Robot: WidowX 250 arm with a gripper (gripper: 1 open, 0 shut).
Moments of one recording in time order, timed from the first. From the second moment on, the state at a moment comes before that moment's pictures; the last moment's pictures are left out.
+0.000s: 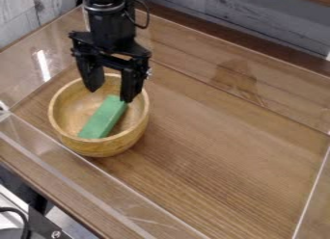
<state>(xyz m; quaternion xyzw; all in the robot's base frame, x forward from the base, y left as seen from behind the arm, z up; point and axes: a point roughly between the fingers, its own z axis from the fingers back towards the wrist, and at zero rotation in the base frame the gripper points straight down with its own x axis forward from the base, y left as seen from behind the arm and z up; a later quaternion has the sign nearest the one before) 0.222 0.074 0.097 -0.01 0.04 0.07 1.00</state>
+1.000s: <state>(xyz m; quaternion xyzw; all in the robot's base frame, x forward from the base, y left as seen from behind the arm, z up) 0.218 0.082 0.088 -0.03 0.06 0.09 0.99</state>
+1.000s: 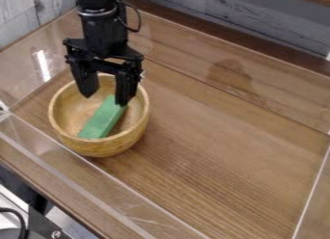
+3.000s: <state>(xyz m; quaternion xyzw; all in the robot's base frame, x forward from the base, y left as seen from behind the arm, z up) 0.209 0.093 0.055 -0.04 0.06 0.08 0.99</state>
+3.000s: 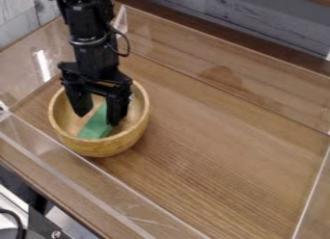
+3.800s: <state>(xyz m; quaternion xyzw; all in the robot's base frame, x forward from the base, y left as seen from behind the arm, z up) 0.211 0.096 0.046 -0.05 0.05 0.08 0.99</state>
